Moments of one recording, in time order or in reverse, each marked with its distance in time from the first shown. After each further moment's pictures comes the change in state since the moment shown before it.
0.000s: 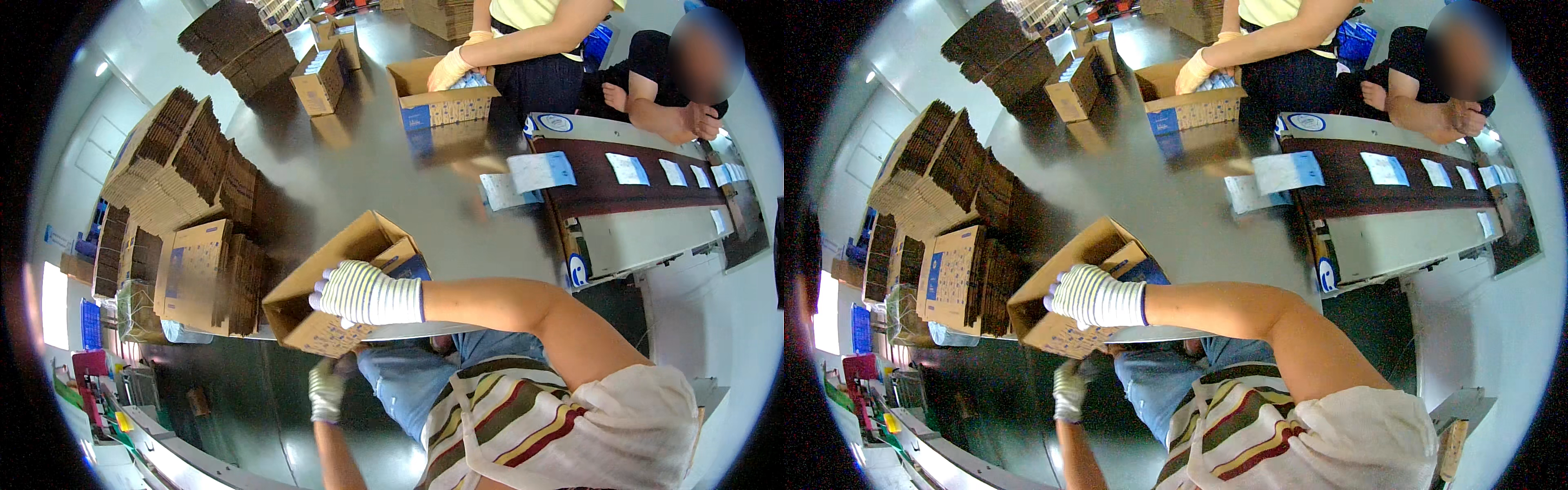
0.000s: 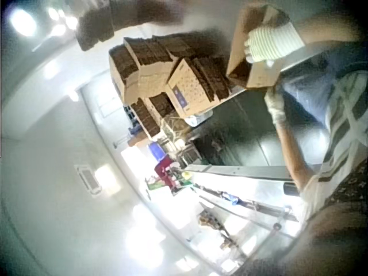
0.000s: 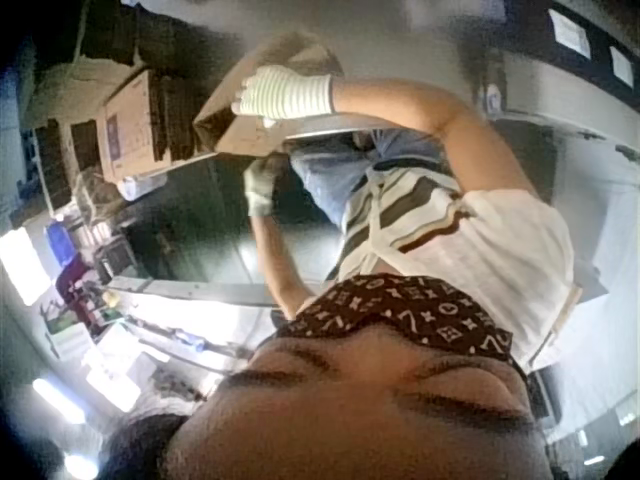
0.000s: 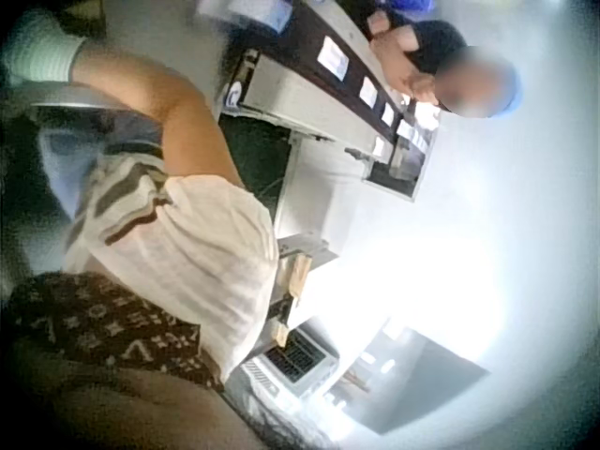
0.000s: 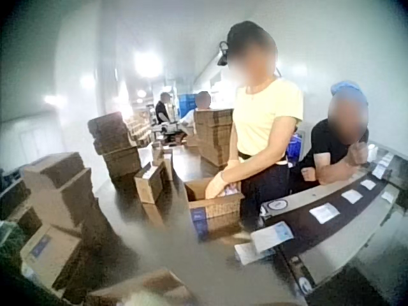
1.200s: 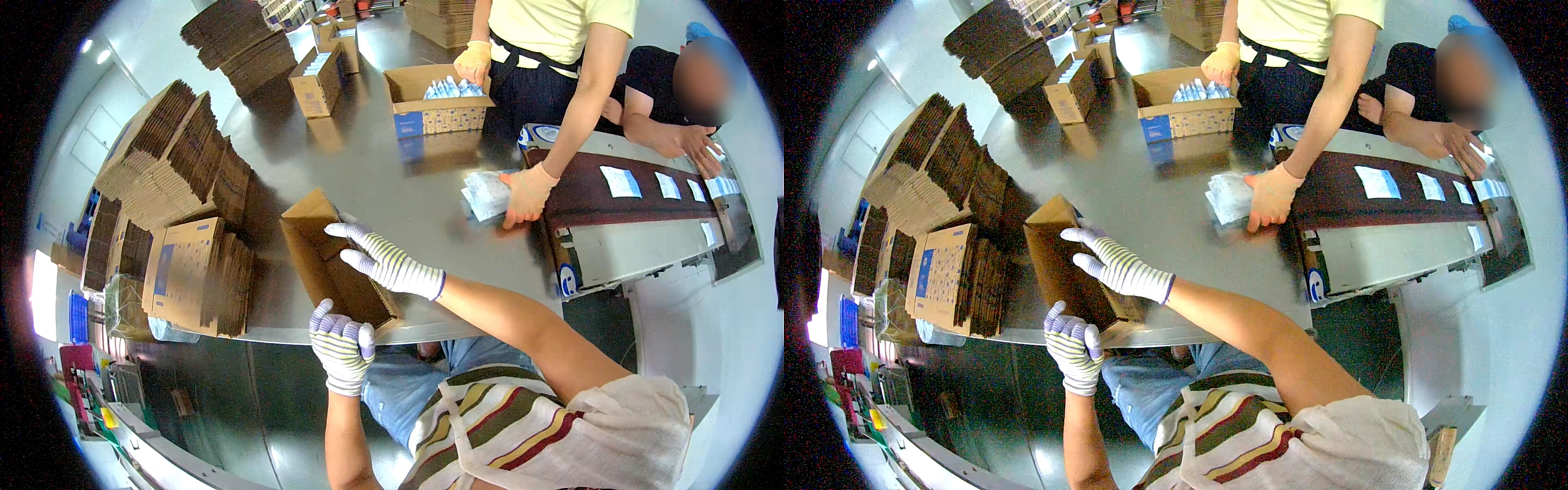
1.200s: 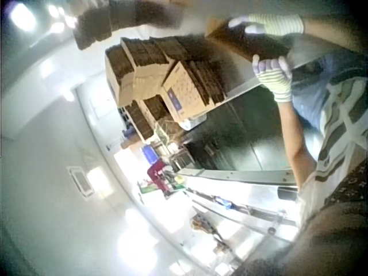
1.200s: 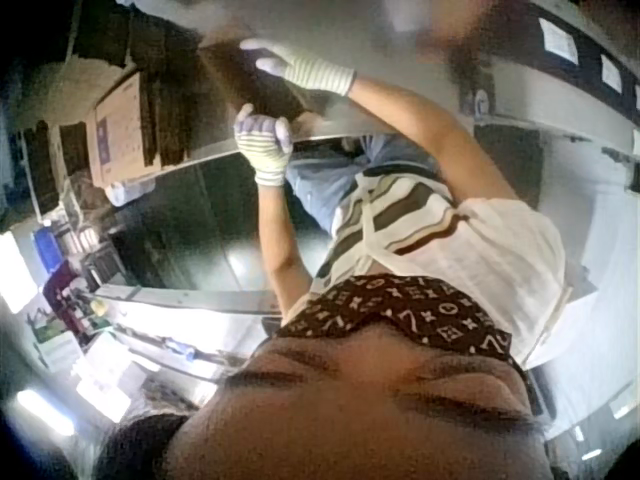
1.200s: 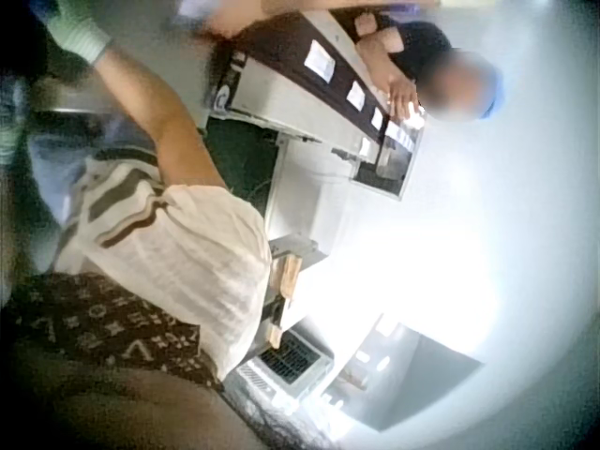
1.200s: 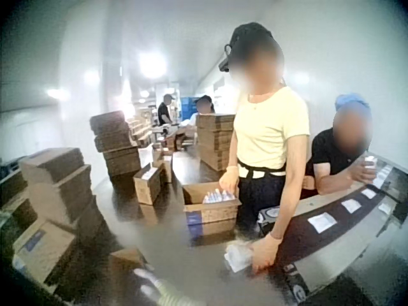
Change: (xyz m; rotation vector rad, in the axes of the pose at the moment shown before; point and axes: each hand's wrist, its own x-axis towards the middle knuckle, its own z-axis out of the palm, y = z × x) left_hand 0.017 0.172 0.073 0.572 0.536 1.229; right_hand -0.034 0.059 0.030 0.746 0.610 0.297
